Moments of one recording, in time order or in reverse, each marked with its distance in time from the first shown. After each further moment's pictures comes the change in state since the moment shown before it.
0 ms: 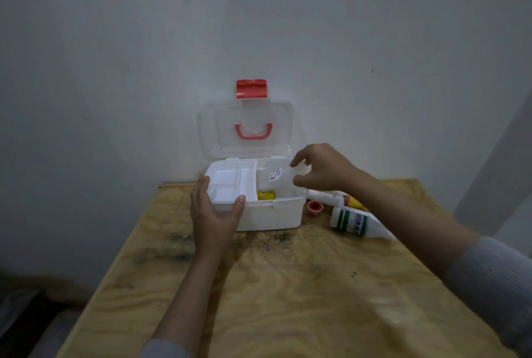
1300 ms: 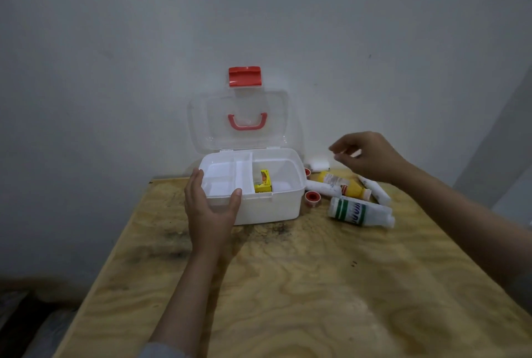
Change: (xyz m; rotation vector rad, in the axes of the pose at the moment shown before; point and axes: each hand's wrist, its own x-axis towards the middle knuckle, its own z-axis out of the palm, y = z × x) left_hand 0.003 -0.011 0.004 -0.013 0.016 0.024; right_hand -0.039 0.056 -0.026 0.131 0.148 0.120
